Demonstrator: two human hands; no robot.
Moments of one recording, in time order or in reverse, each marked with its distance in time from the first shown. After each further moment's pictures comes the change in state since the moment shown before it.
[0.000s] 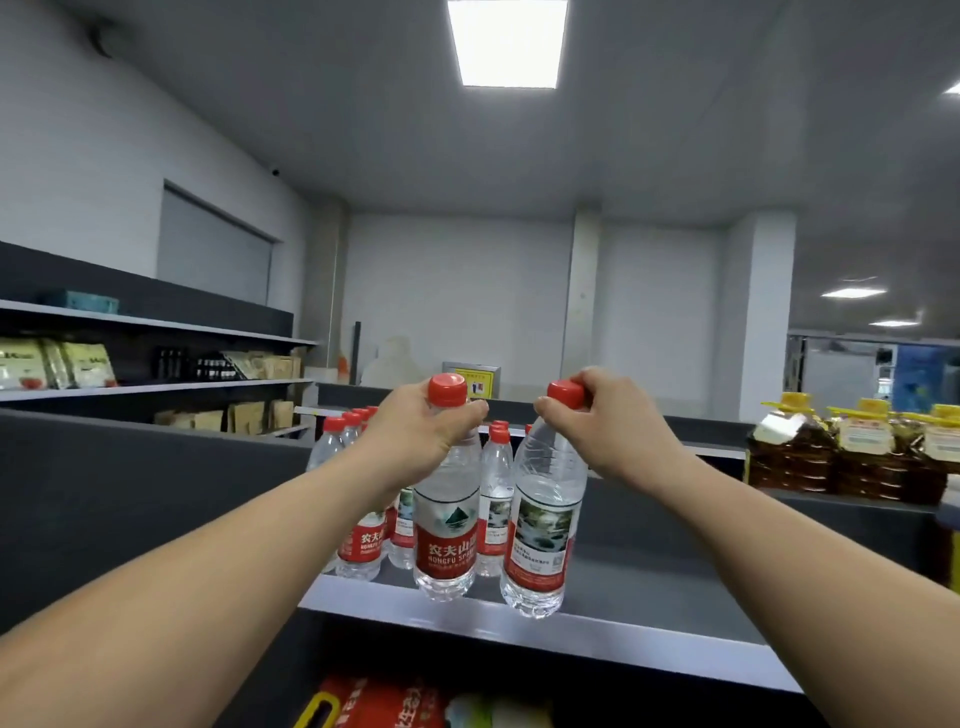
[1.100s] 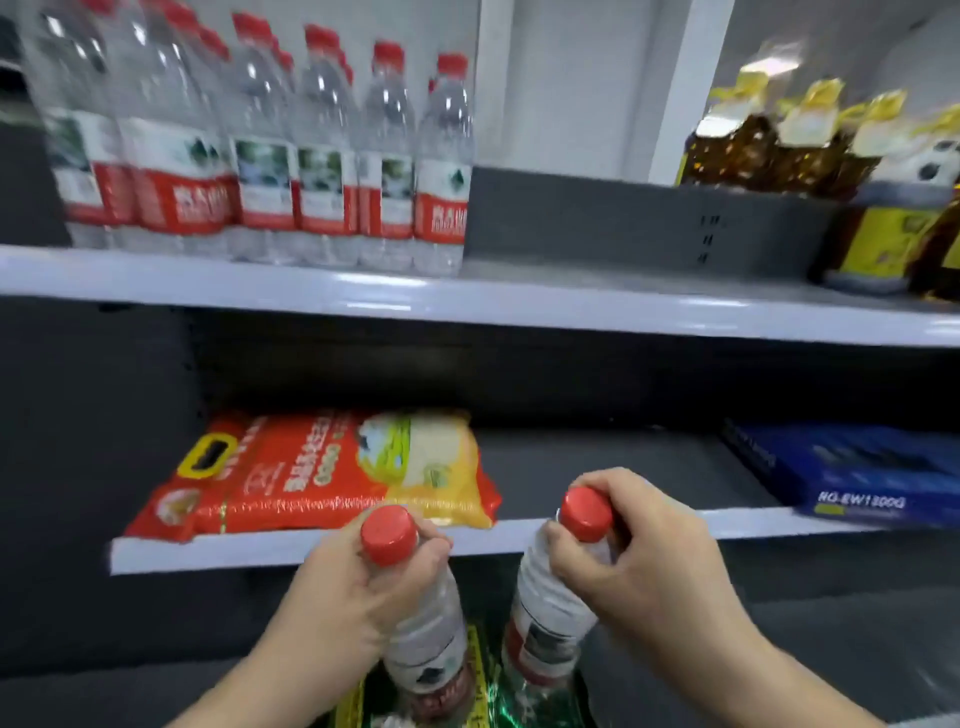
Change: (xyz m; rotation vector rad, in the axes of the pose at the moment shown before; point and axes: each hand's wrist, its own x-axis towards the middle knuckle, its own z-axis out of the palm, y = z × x) left_hand -0.222 -0.301 0.130 -0.124 -0.309 -0.283; right_hand -0.333 0.152 0.124 -0.108 -0.110 0.321
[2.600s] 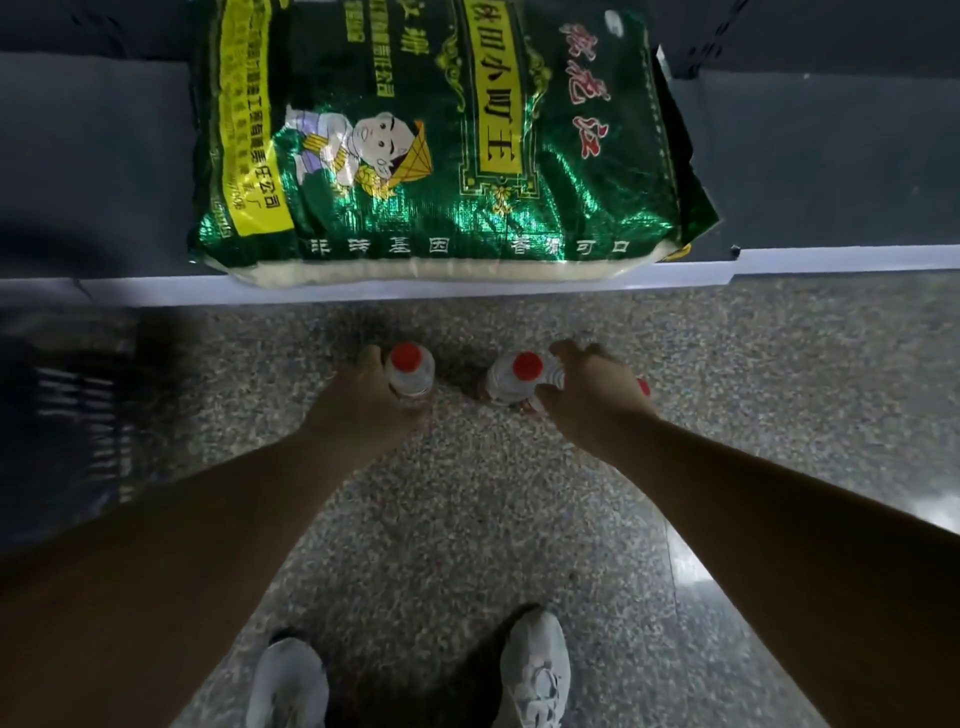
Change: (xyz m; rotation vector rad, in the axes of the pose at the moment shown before) left_hand -0.160 -0.640 0.206 0.614 -0.391 -0.773; right_hand -0.382 0.390 0.443 -0.280 -0.942 0.604
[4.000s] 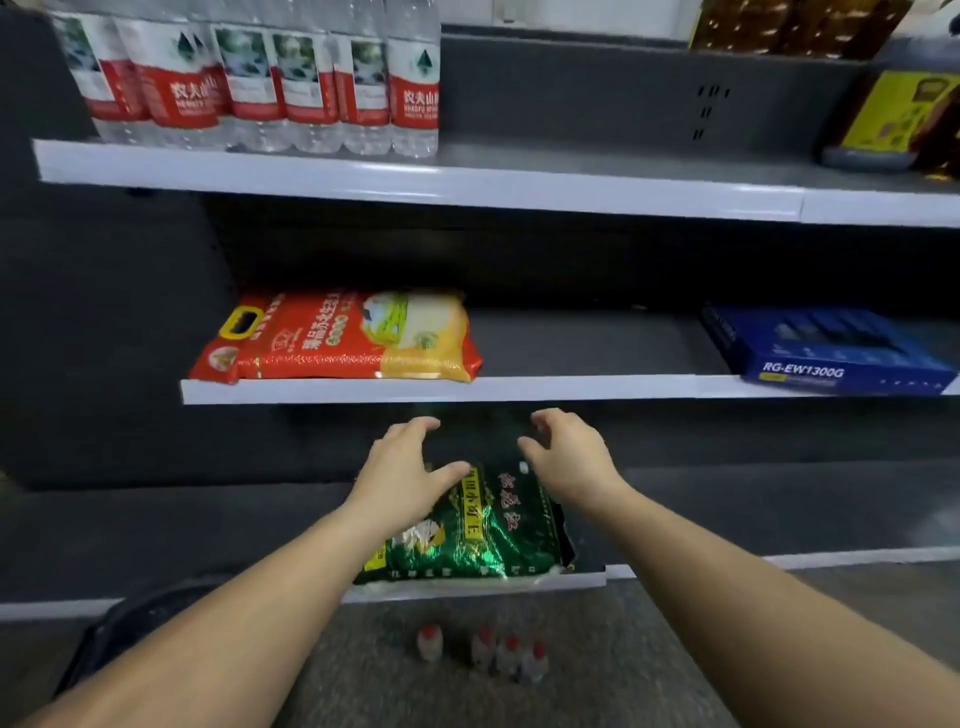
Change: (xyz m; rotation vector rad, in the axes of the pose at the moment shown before) left_hand -0.423 0.331 -0.391 -0.032 0.441 0.377; right_hand -0.346 -0.178 -0.515 0.270 0.399 -0.290
